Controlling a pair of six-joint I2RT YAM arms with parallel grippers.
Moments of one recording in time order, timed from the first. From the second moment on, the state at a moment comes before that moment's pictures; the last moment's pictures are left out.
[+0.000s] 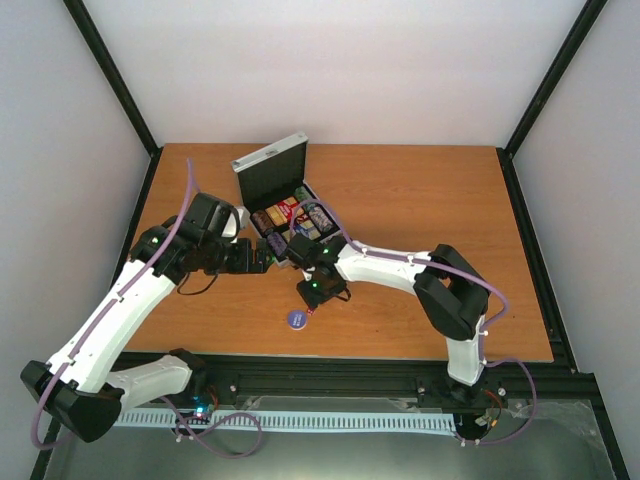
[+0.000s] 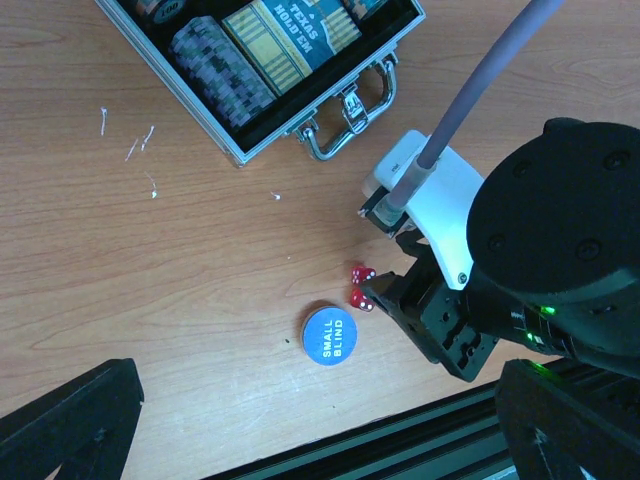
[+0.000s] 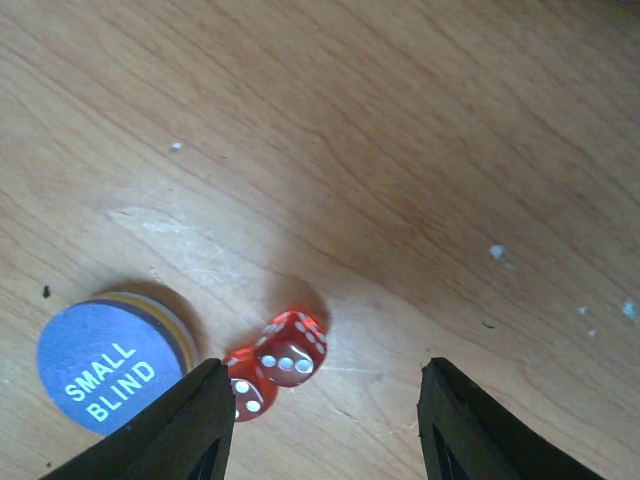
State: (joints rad) left arm -0.49 1.08 1.20 -1.12 0.15 -0.50; right arm 0.98 1.92 1.36 -0.80 -0.03 0.34
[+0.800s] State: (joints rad) left arm -0.49 1.06 1.18 -1.12 0.15 -0.50; right arm 0.99 1.99 1.37 -0.77 -0.04 0.37
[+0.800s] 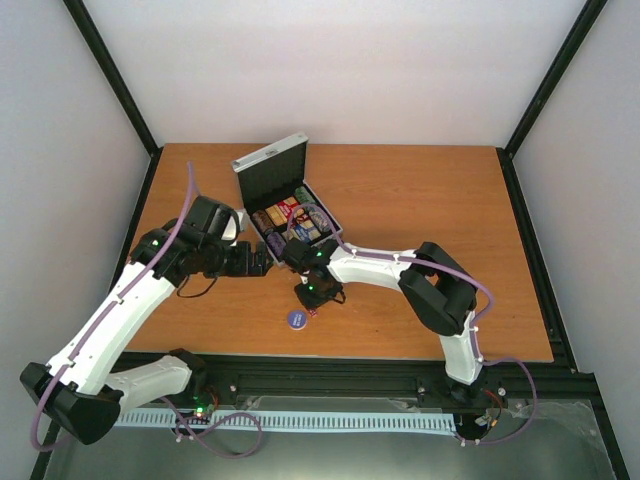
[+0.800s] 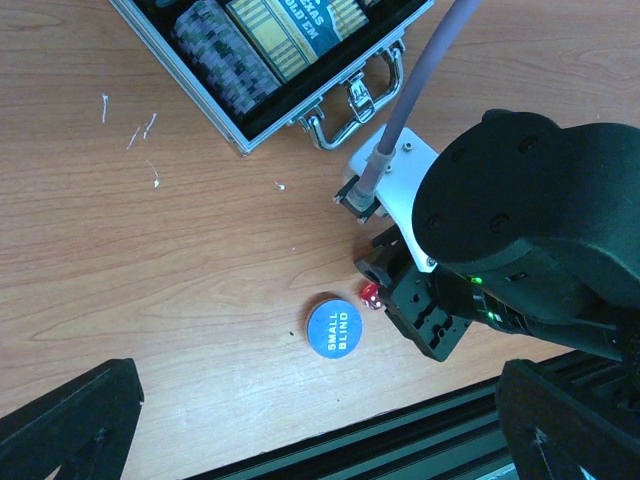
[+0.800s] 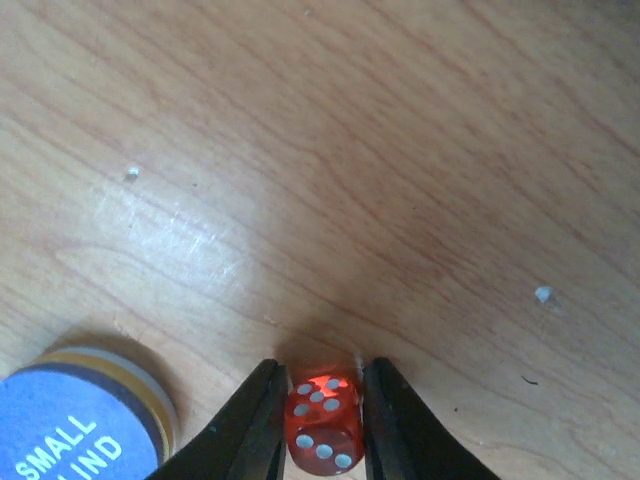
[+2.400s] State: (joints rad) left arm -0.49 1.04 1.15 -1.11 0.13 -0.52; right arm 0.76 2.51 2.25 -0.79 -0.08 0.26
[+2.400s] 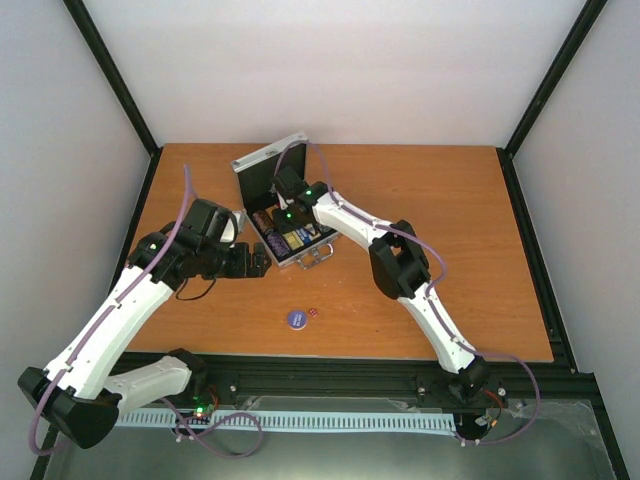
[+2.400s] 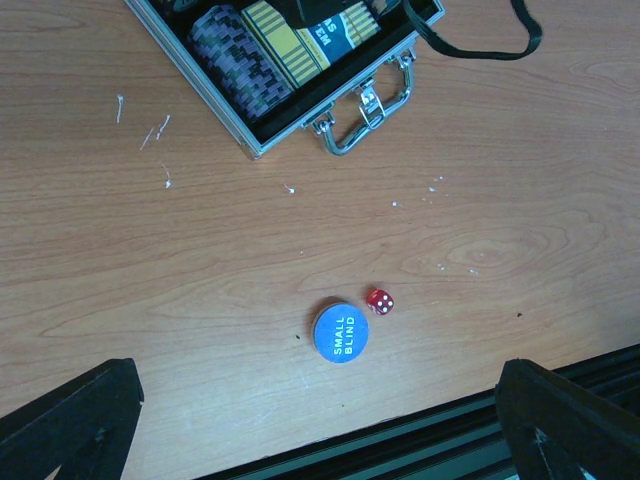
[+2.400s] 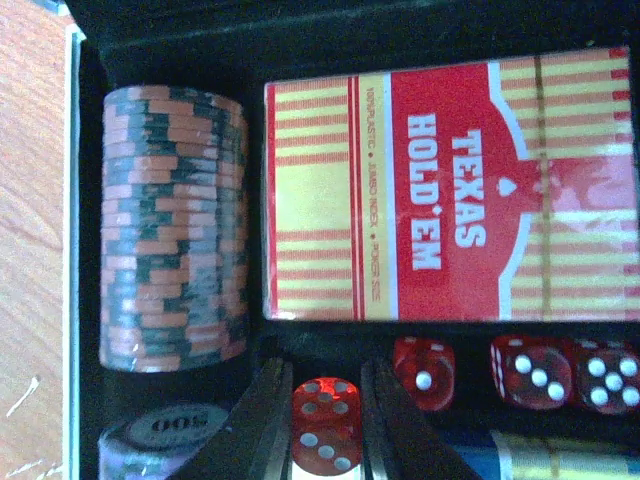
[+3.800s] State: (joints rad) left arm -0.49 1.06 1.18 -1.11 0.13 -0.52; right arm 0.88 1.92 1.52 -0.74 0.02 0.23
